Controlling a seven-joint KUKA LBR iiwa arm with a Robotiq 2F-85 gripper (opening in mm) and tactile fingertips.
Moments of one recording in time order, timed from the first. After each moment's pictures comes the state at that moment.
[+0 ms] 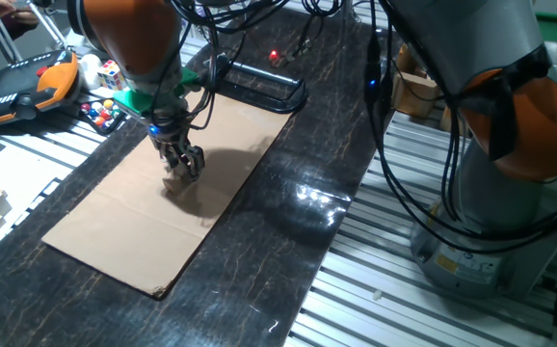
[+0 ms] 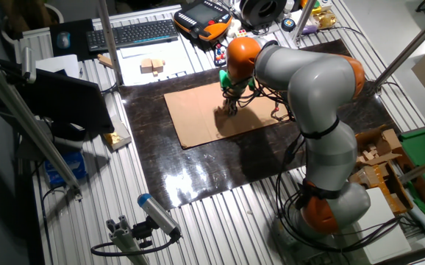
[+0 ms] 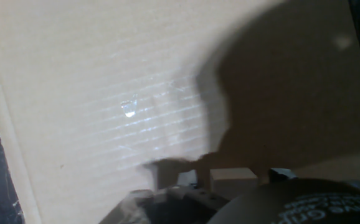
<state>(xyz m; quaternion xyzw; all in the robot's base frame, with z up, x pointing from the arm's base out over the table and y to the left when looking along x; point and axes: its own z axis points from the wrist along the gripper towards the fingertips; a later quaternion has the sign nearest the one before) 0.590 0.083 0.044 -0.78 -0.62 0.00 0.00</state>
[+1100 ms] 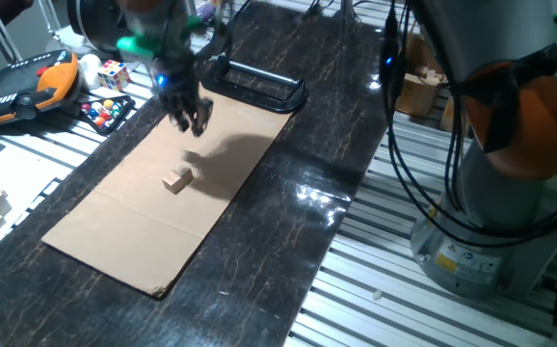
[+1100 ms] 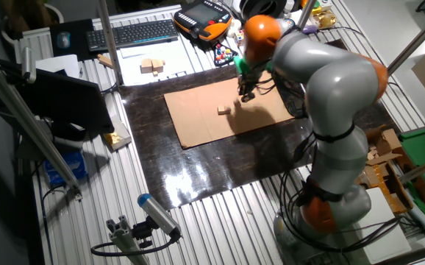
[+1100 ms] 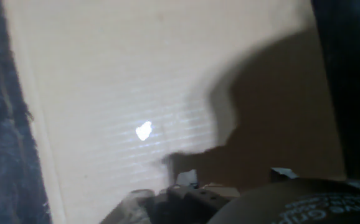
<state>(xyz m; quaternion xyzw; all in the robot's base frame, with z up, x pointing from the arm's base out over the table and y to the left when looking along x) 0.584 0.032 0.143 -0.71 -0.71 0.00 0.02</state>
